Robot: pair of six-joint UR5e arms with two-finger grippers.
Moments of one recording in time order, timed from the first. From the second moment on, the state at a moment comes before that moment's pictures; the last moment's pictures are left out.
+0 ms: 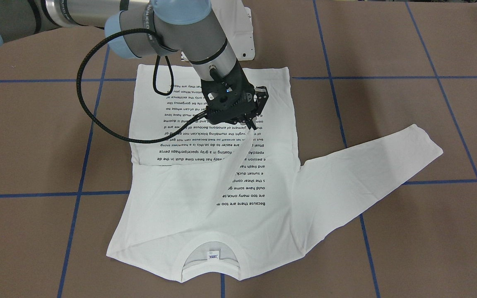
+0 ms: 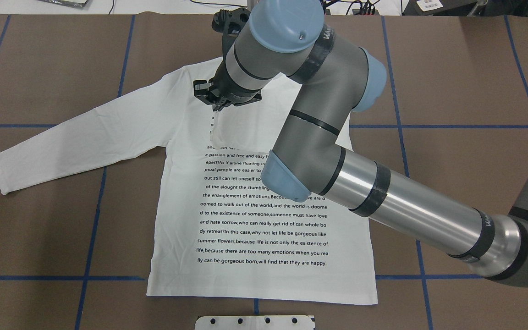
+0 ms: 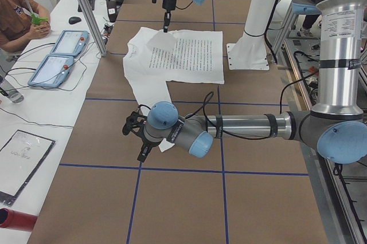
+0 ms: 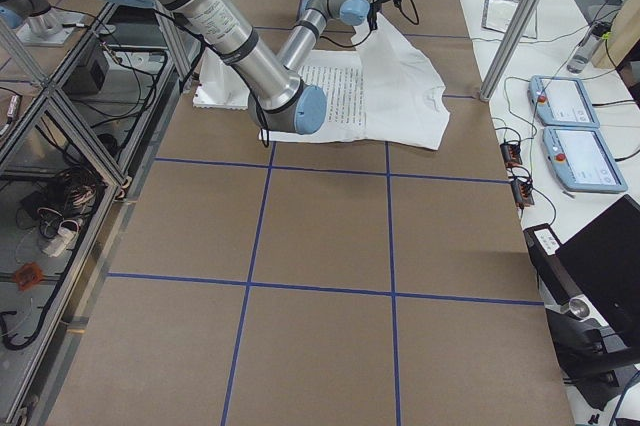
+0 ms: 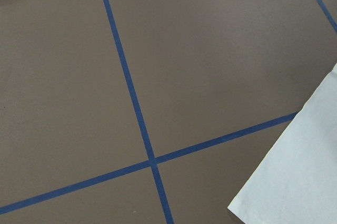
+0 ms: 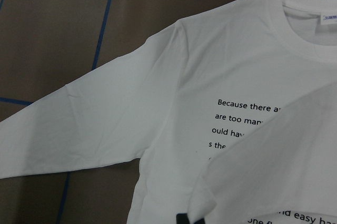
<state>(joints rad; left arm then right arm) -1.56 -1.51 -1.58 -2.14 -2.41 -0.09 0.64 -0.62 1.48 -1.30 1.97 1.16</state>
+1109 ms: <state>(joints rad) -1.56 -1.53 -1.55 -2.14 -2.40 -0.12 0.53 -0.35 0.98 -1.09 1.75 1.07</state>
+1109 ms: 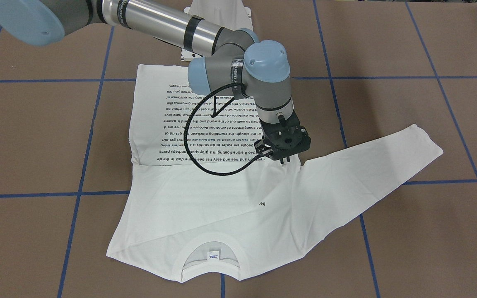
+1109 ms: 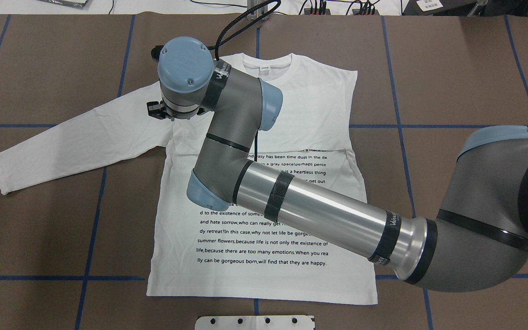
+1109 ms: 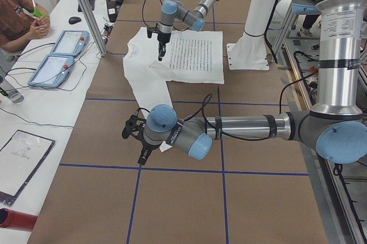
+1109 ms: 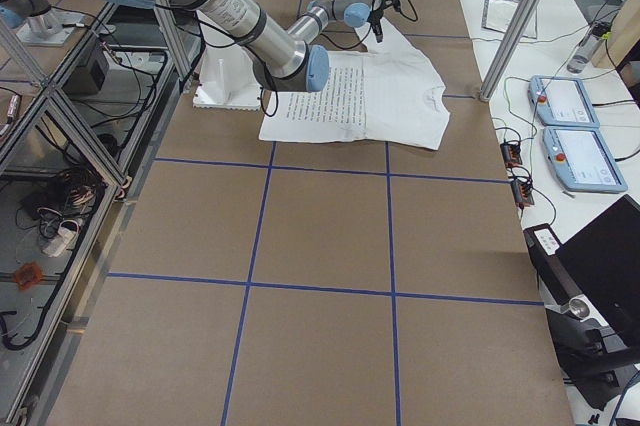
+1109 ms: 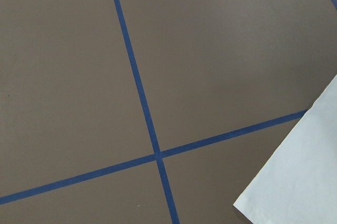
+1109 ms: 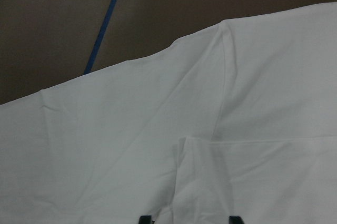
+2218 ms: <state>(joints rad) -1.21 -1.44 -1.60 -2.43 -2.17 -0.88 0.82 -0.79 1.57 -1.65 2.06 0.88</state>
